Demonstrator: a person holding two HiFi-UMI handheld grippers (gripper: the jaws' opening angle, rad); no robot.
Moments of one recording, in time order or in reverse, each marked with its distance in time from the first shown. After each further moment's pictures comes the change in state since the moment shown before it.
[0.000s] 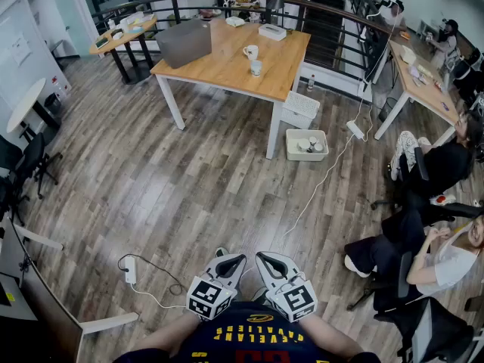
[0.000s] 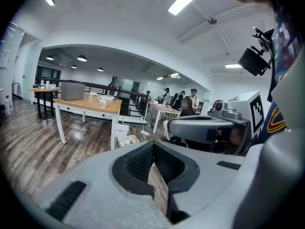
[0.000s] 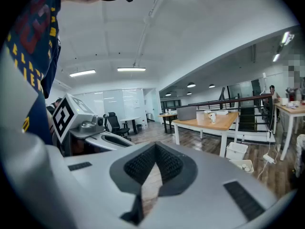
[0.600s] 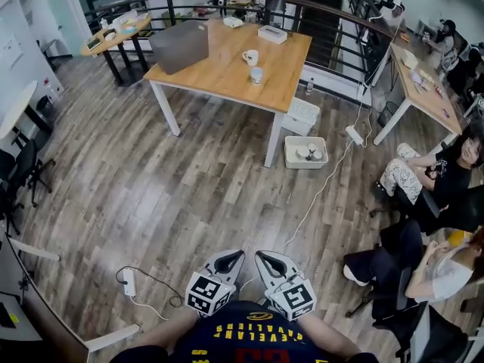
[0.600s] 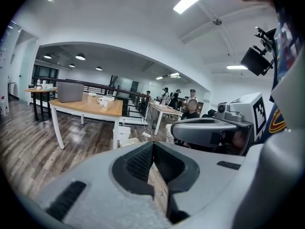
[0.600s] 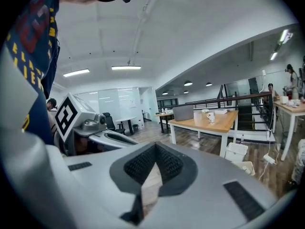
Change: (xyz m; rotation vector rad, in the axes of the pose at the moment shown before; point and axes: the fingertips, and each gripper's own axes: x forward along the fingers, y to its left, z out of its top) left arm 0.055 0.096 0.053 0.013 0.000 -0.026; right arm 0.092 -0.060 0.030 0.030 -0.008 -0.035
